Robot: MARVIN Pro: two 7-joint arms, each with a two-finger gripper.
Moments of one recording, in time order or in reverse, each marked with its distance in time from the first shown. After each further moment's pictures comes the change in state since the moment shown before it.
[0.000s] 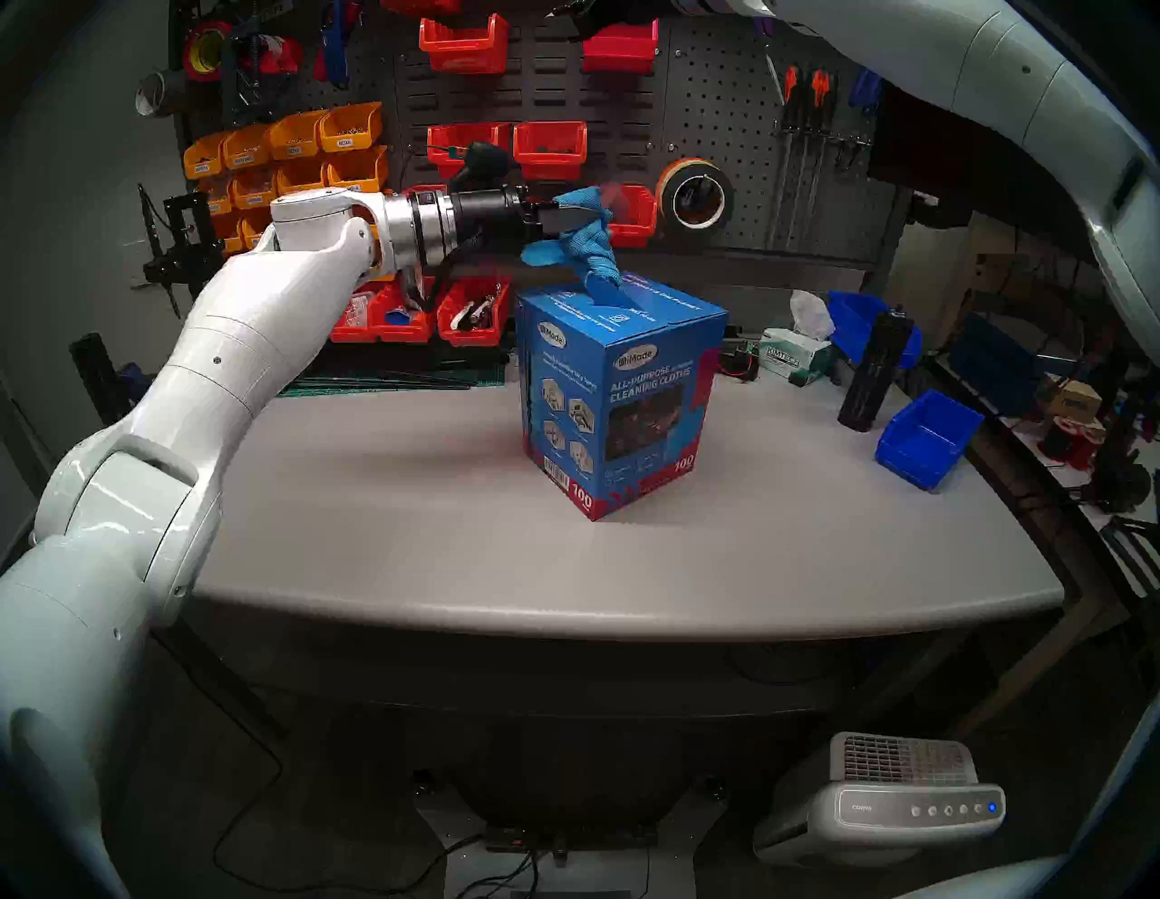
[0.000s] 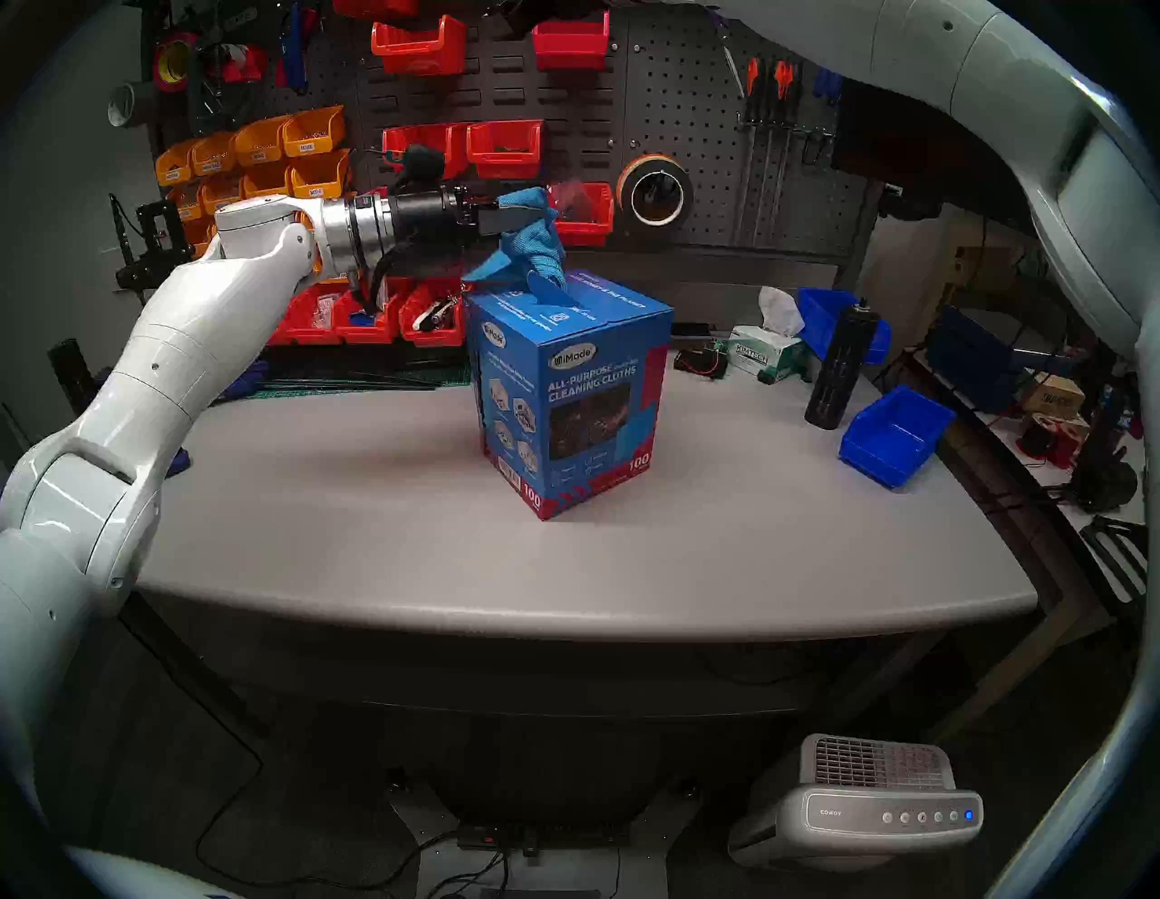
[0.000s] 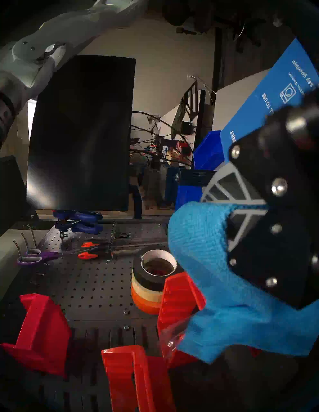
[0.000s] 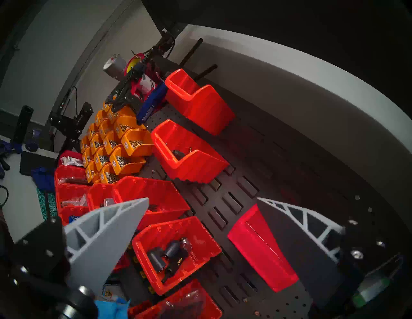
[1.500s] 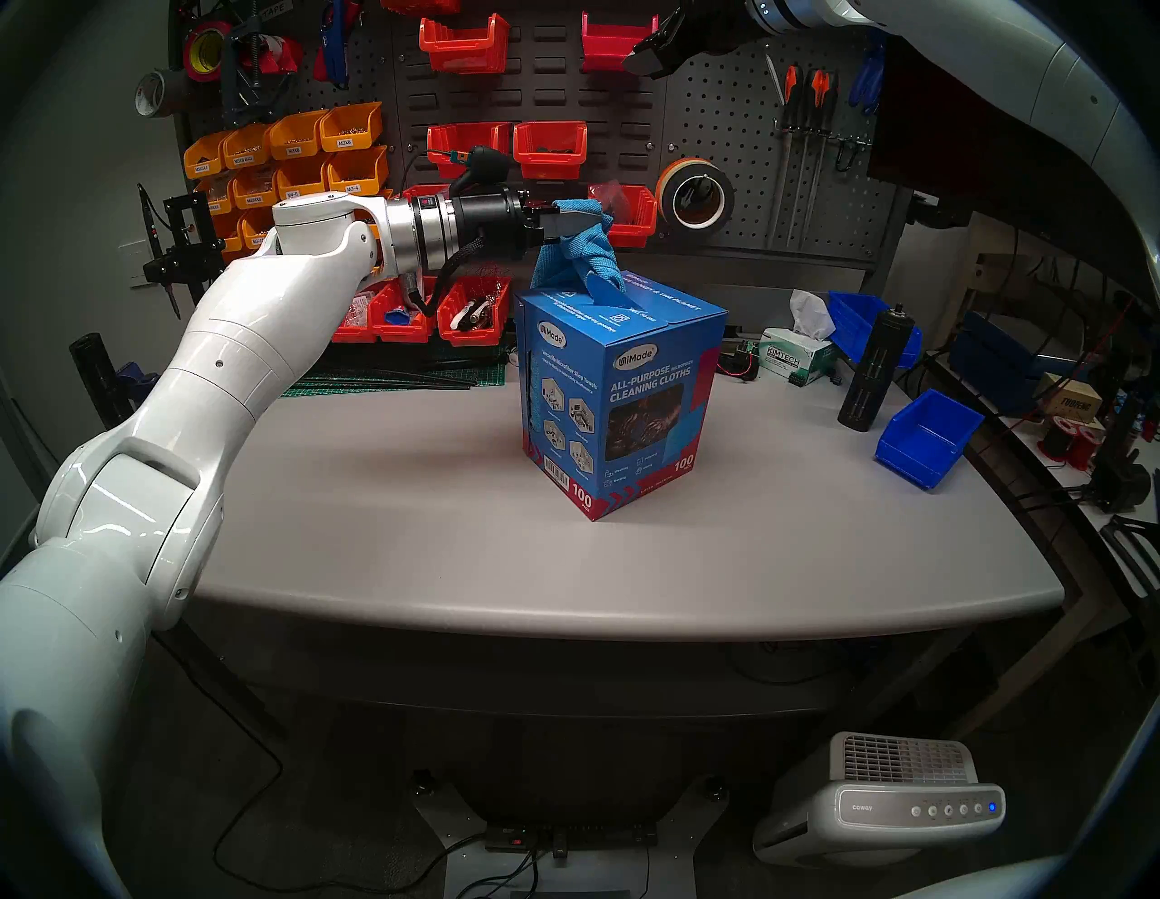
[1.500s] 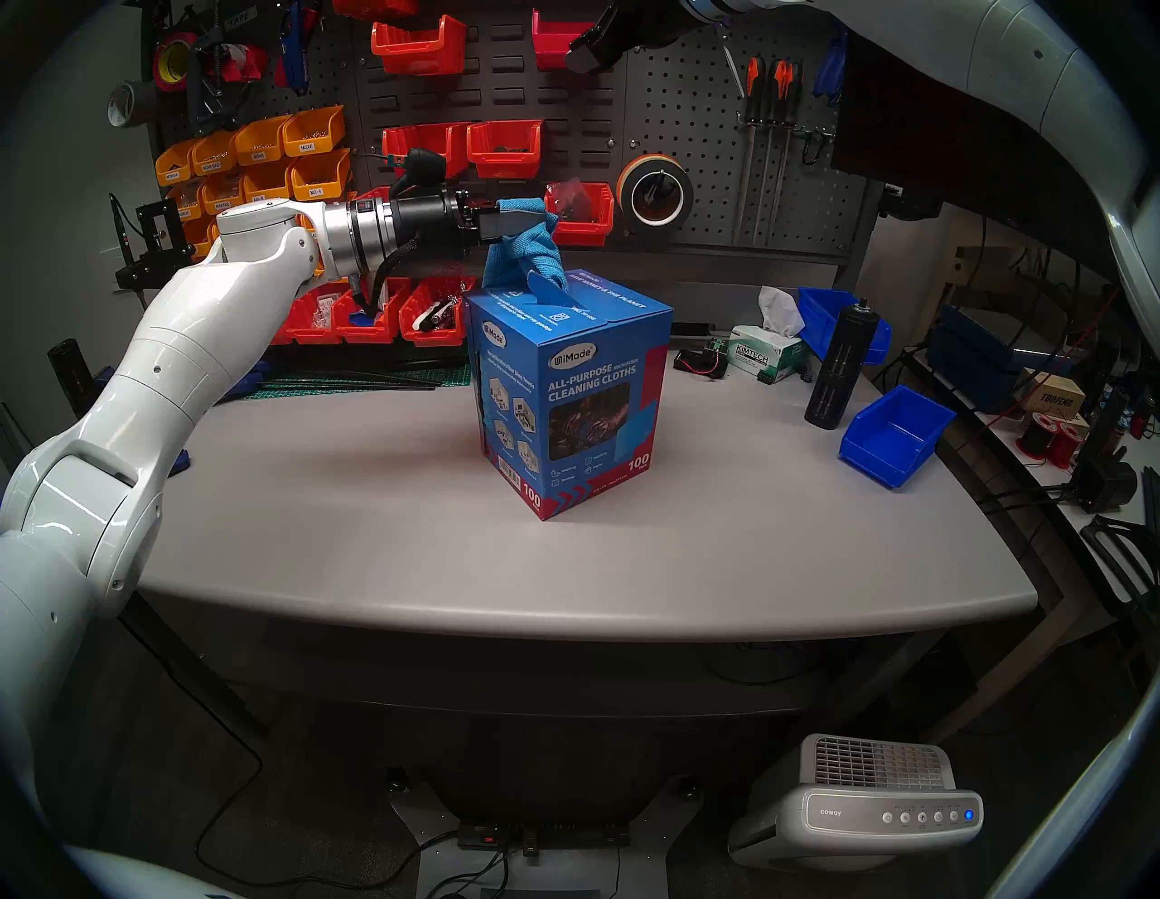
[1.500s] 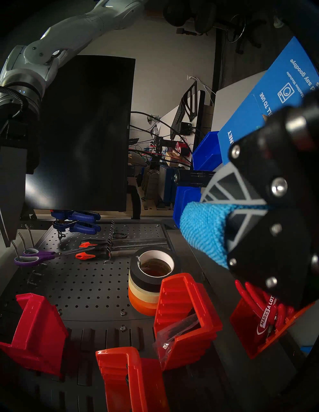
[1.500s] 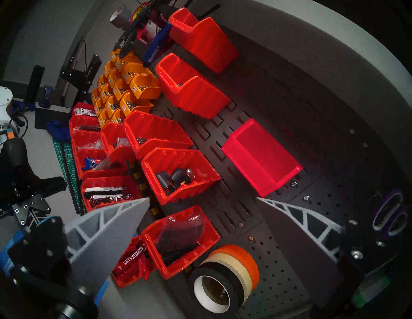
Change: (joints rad) left arm 0.007 -0.002 -0.001 0.000 0.001 0.000 0.000; right arm 0.094 0.183 -0.067 -0.133 -0.051 0.233 0.187
